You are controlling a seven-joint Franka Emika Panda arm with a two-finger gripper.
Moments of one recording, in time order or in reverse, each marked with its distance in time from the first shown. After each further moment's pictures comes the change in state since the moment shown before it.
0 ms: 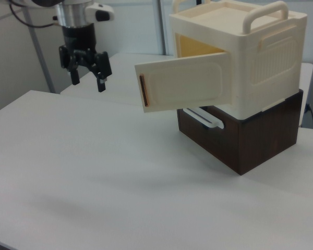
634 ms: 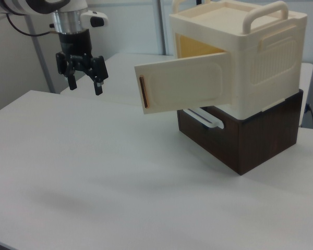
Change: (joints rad) arm 0.065 0.020 -0.001 -0.027 -0.033 0.031 0.010
